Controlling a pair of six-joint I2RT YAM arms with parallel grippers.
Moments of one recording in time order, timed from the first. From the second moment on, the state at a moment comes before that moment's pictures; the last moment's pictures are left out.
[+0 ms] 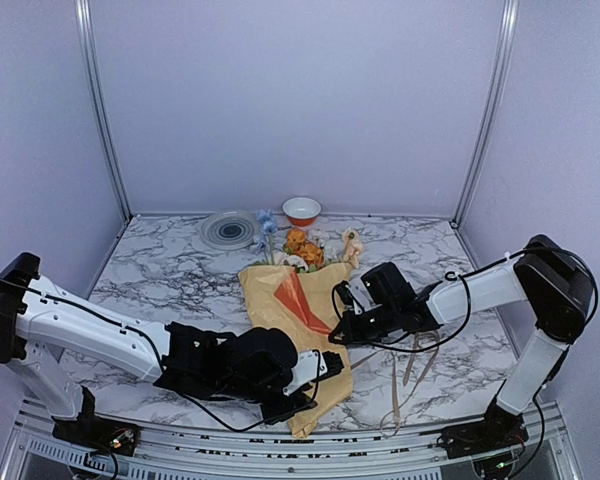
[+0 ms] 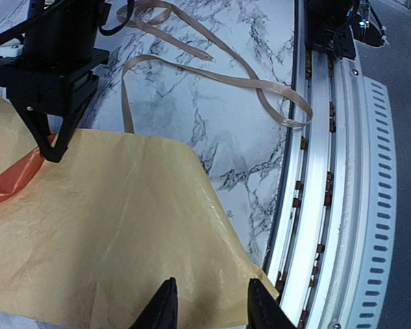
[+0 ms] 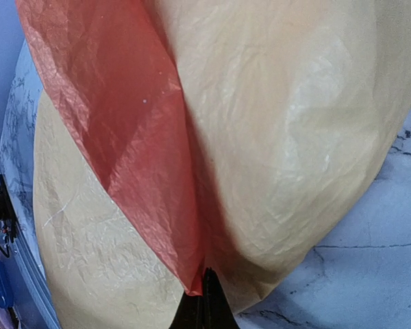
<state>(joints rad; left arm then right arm) -1.41 1.64 0.99 -0.17 -0.07 -0.05 0.73 1.71 0.77 0.07 -0.36 0.57</state>
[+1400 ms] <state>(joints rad) -1.40 1.84 0.98 -0.09 -0.25 -0.09 0.70 1.72 0.98 -0.28 -0.23 0.33</state>
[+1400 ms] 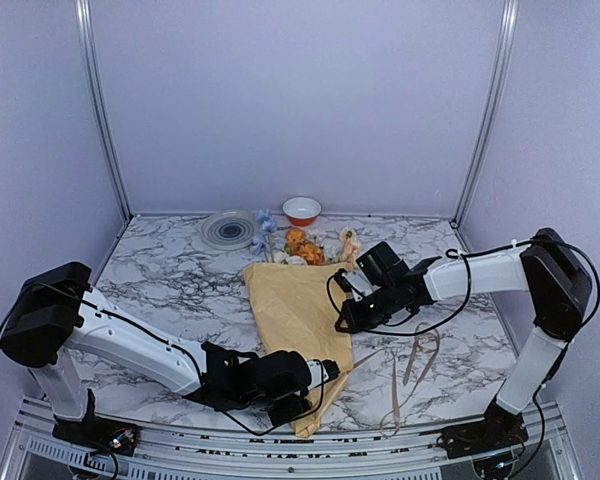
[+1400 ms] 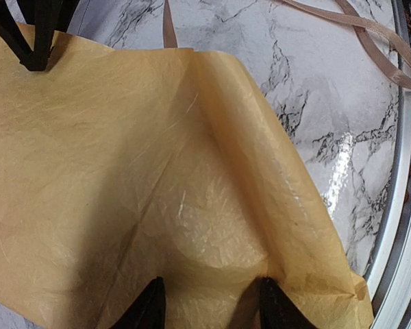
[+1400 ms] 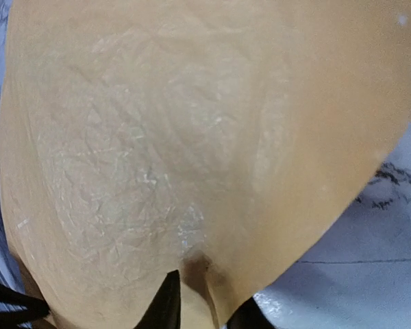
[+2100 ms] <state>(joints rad) -1.46 1.68 0.93 -0.09 -0.22 -0.04 0.70 1.68 0.85 0.07 -0.45 0.48</state>
